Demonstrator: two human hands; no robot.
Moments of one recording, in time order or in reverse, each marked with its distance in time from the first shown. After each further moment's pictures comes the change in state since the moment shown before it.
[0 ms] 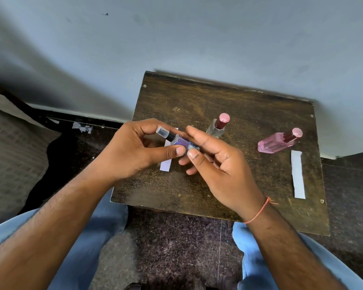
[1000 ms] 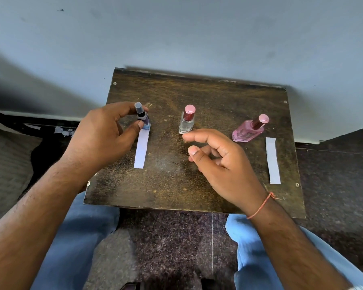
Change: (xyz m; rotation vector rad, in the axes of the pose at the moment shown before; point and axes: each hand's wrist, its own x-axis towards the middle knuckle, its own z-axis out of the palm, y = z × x) left_hand 0.022 0.015 0.012 0.813 0.189 0.007; right_hand -0.021 0.006 -0.053 -0.241 0.103 0.011
